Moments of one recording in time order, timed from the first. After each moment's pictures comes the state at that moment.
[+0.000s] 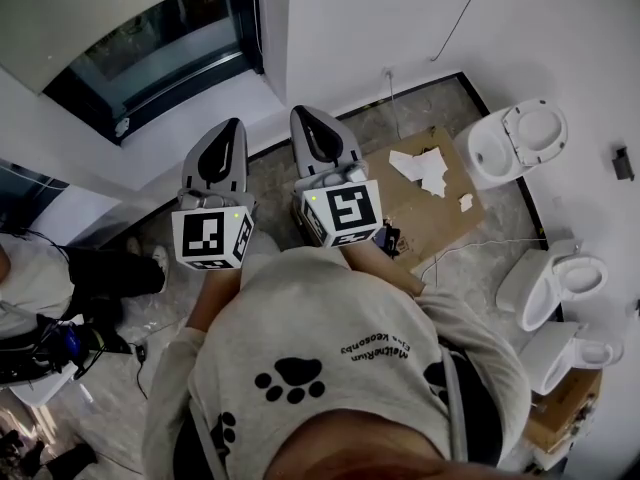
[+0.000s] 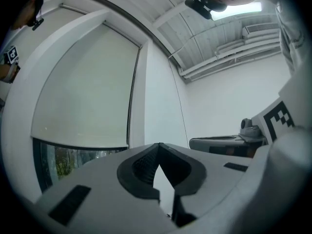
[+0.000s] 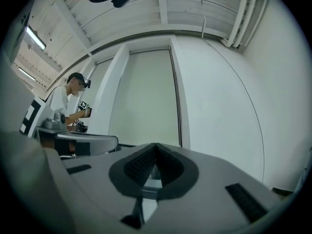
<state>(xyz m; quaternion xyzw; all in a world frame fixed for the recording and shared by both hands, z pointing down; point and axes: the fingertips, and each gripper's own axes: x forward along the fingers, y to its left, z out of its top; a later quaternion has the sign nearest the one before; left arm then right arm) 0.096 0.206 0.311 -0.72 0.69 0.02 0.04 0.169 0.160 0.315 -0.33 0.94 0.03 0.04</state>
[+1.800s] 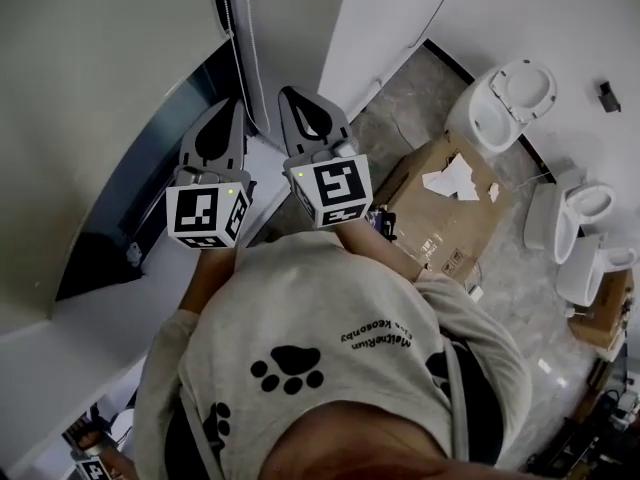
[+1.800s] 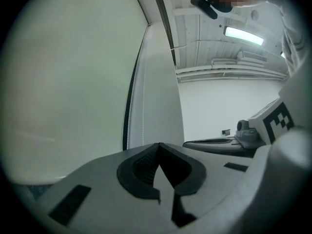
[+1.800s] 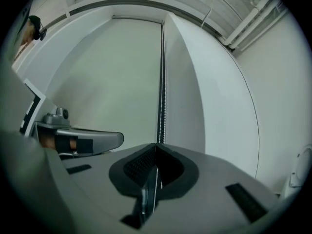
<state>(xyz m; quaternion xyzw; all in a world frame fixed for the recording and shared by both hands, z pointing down) -0.102 -0.131 0.316 -0.85 0.52 0.03 0.02 -0.035 -0.145 0.324 -0.50 0.87 0.04 0.00</state>
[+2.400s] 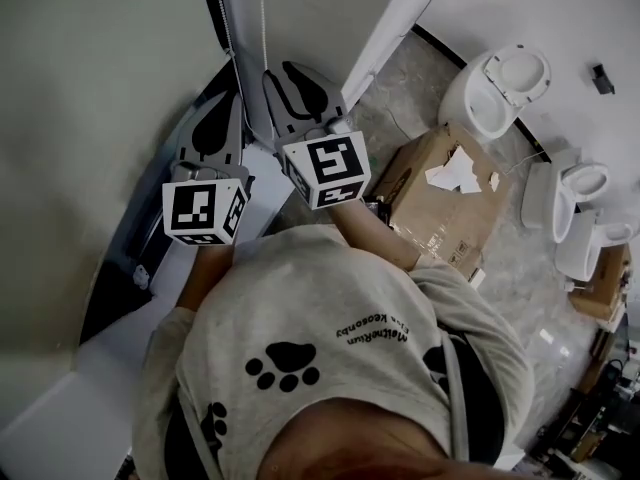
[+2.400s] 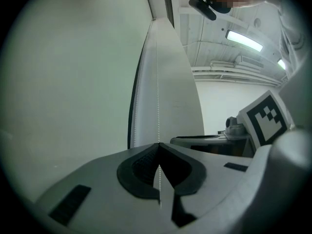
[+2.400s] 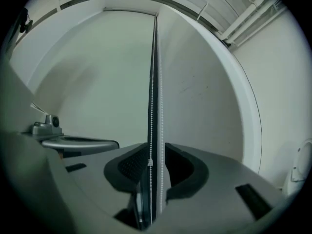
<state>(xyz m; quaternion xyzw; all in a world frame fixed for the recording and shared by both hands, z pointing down) -0.118 -0.205 0.326 -0.88 0.48 0.03 0.01 -0.061 -0.232 0.324 -0.52 0.85 0.02 0.01</state>
